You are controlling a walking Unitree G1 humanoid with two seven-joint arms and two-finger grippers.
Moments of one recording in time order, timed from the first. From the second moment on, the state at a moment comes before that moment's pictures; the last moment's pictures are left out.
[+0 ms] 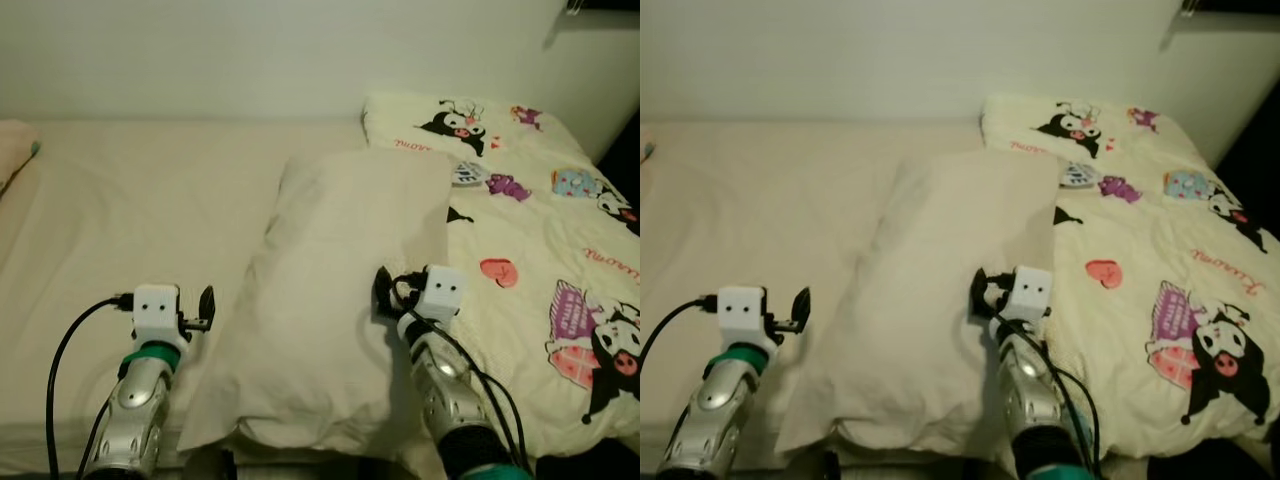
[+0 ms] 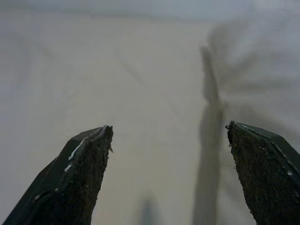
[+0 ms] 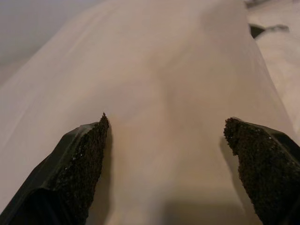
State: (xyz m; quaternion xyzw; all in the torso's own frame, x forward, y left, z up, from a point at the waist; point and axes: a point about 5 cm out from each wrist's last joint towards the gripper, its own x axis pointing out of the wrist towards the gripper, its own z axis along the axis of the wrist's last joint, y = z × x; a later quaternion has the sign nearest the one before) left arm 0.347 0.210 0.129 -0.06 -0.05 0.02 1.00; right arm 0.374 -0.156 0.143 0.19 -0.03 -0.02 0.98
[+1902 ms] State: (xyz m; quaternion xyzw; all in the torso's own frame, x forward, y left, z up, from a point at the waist) left arm 0.335 0.149 0.060 -0.48 0.09 -0.21 0.85; right arm 0.302 -0.119 0.125 0.34 0.10 0.31 0.88
